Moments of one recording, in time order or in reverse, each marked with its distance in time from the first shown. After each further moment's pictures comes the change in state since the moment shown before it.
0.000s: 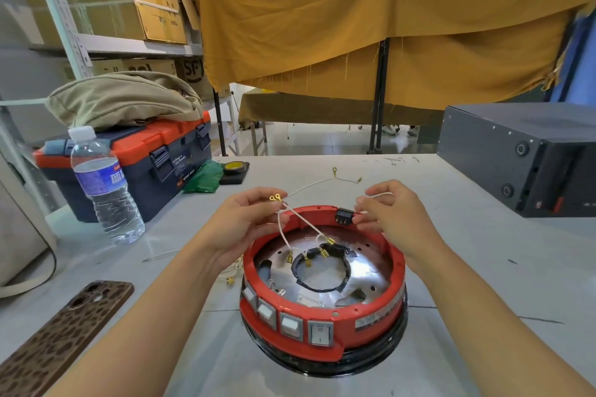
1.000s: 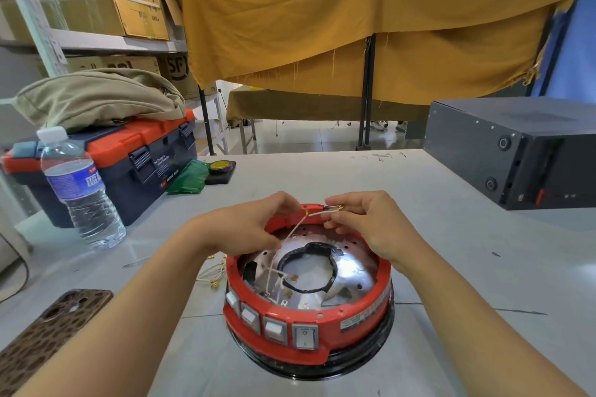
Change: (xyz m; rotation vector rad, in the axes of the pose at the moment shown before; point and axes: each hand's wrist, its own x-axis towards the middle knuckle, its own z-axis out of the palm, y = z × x) left_hand 0.007 0.023 0.026 1.308 -0.426 -0.065; right_hand 0.002 0.007 -0.001 -0.159 -0.240 -0.114
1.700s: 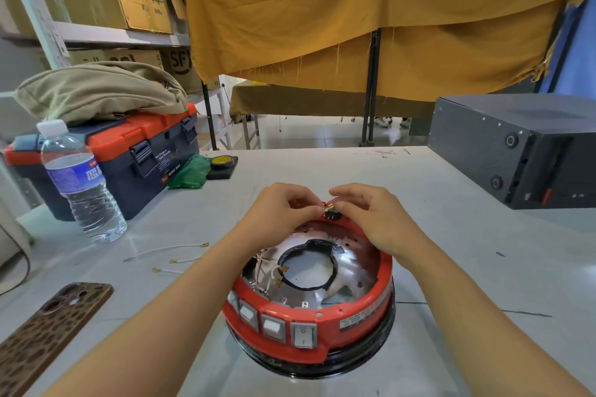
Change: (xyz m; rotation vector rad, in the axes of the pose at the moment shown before) left_hand 0.032 0.017 0.033 -0.380 0.464 0.104; right_hand 0.006 0.003 -0.006 -0.208 0.037 -0.052
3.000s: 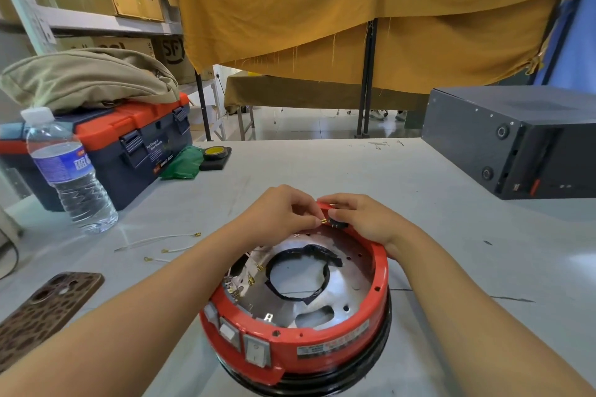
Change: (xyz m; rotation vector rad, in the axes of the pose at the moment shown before) left_hand -0.002 0.000 0.010 0.179 -0.177 -0.001; right_hand 0.003 0.017 0.003 0.181 -0.262 0.296
